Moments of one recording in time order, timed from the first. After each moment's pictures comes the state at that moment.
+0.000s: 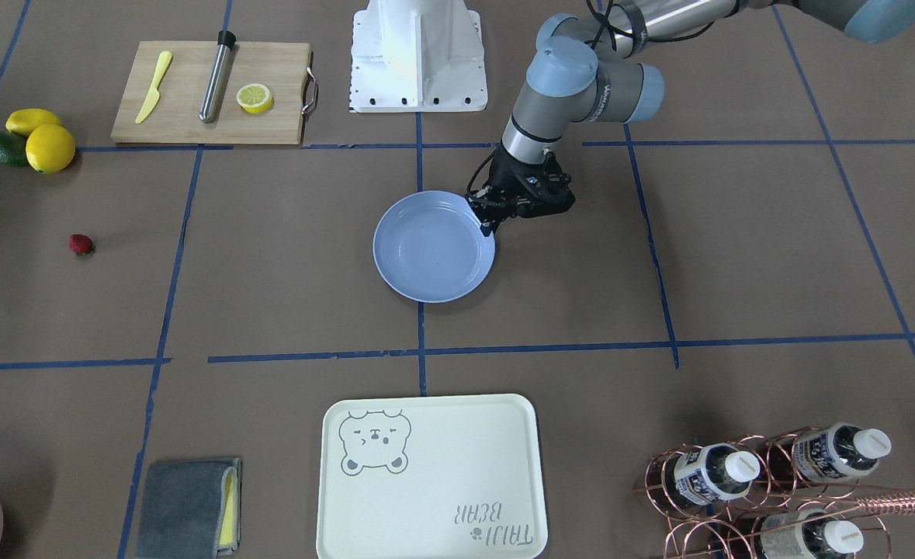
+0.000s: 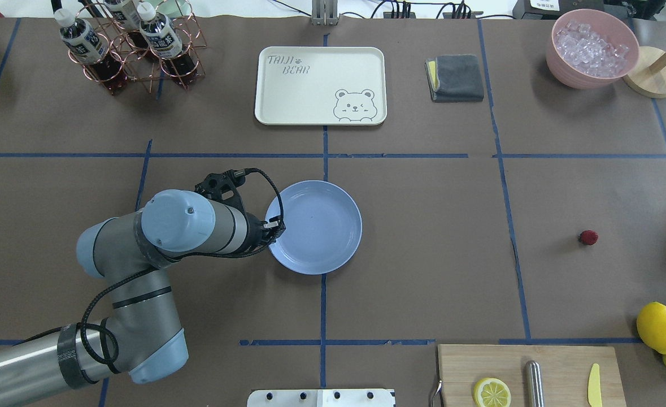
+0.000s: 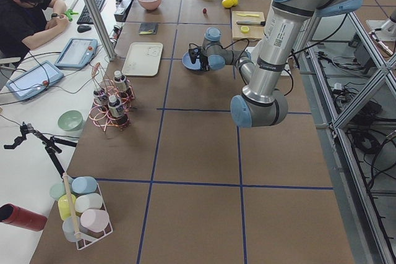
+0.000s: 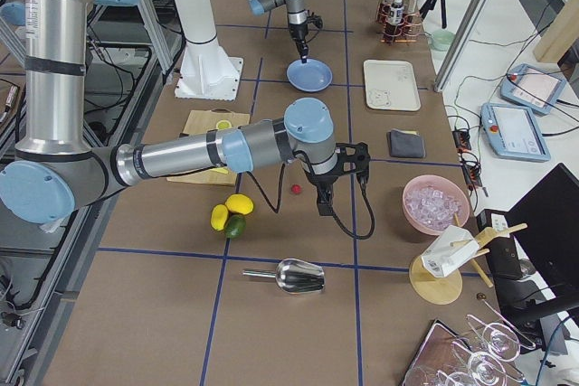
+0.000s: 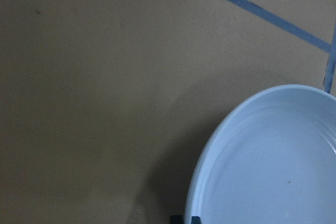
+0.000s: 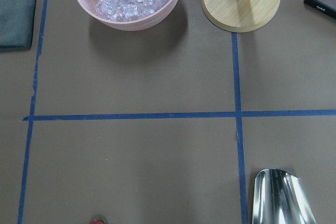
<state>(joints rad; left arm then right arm) -0.43 -2.06 -1.68 -2.02 -1.74 -1.66 1.59 -1.68 1.92 -1.49 2.42 0.25</state>
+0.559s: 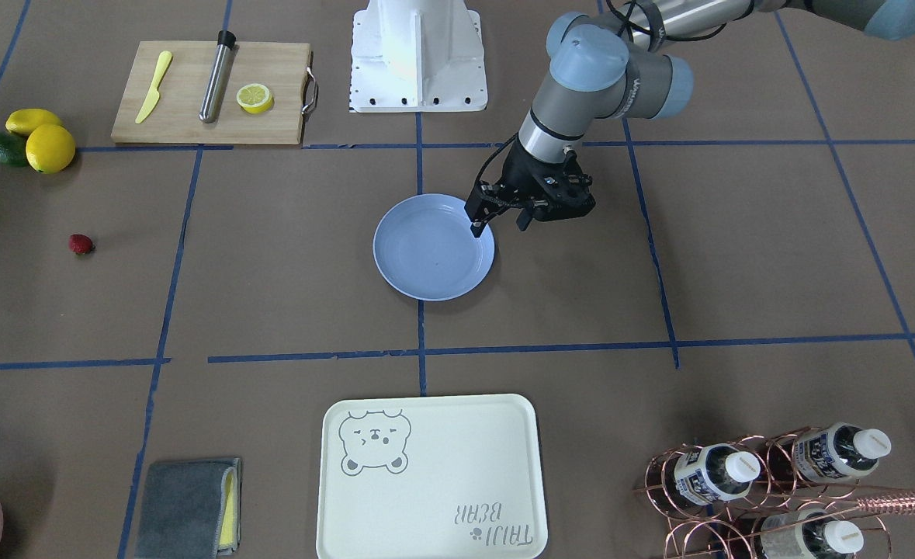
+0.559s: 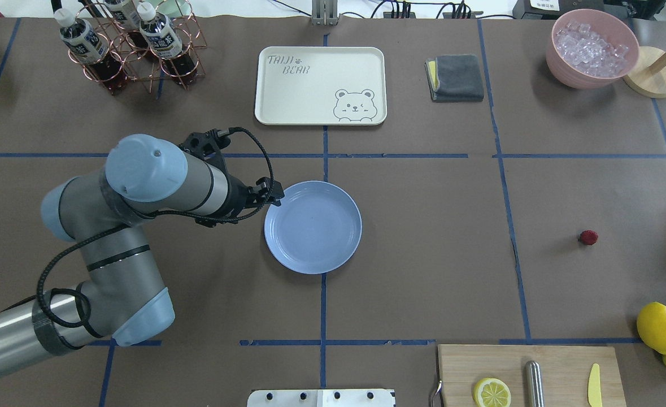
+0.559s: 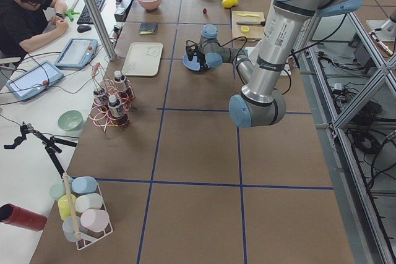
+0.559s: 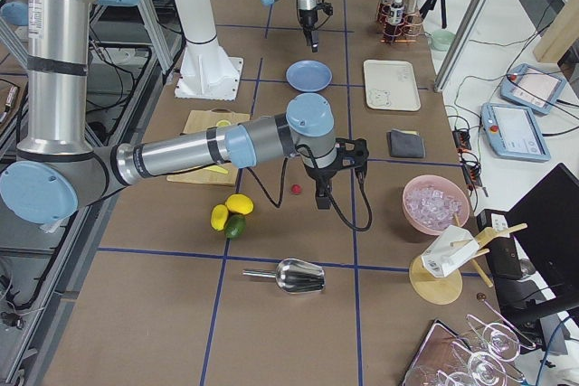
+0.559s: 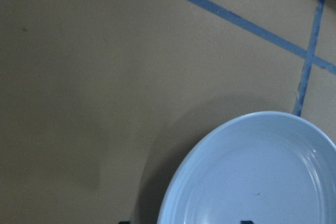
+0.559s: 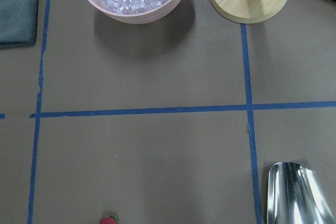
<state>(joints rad) -0.56 -2.07 -1.78 -1.90 -1.87 -1.57 1.53 -1.68 1.95 -1.49 2.42 0.33</state>
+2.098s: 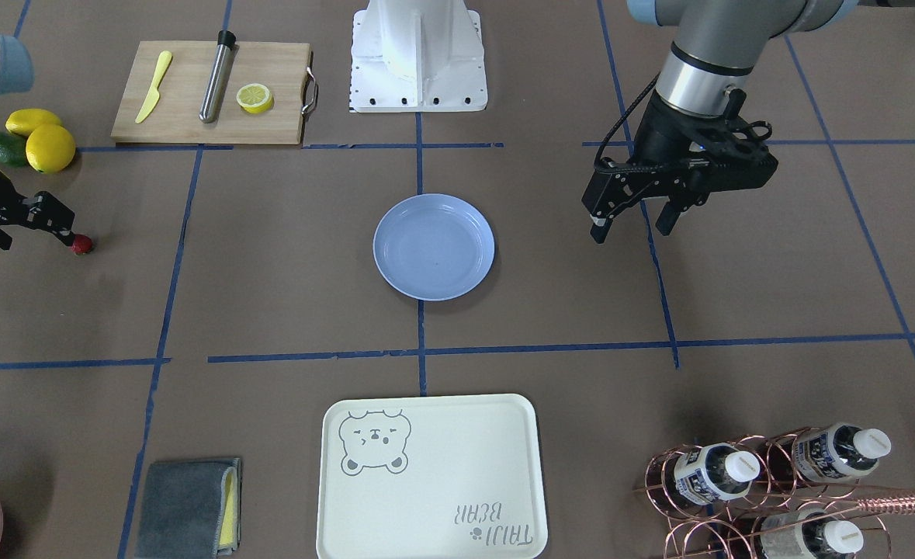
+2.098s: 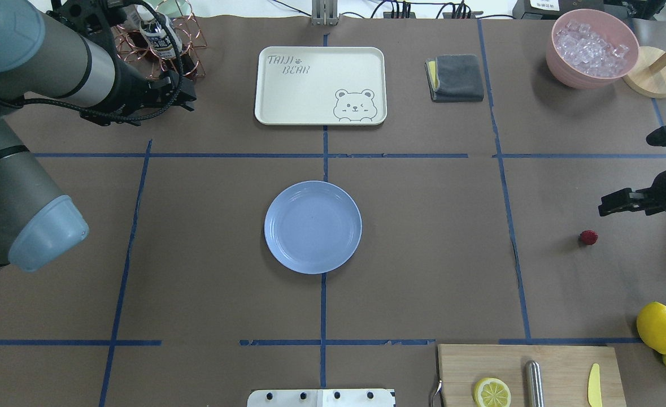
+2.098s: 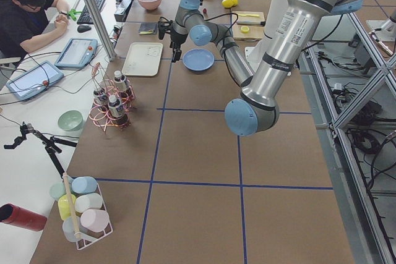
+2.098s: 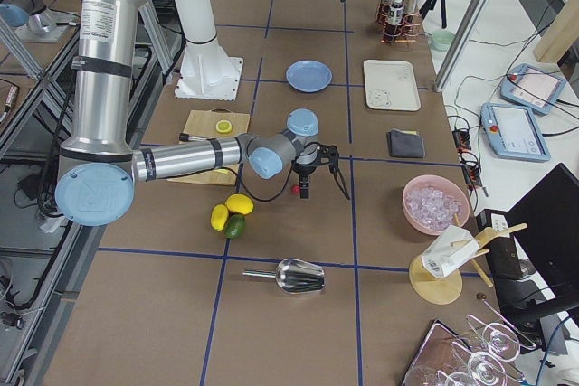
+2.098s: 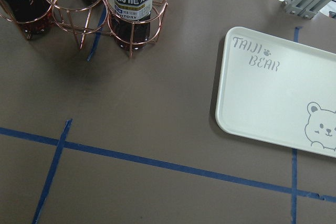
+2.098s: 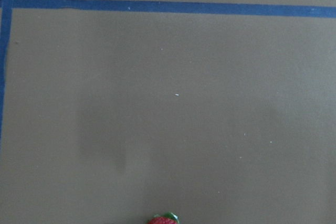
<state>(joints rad) -0.84 -2.04 -1.99 -1.61 -1.89 -1.26 0.94 -1.69 1.78 -1.09 2.13 0.79</state>
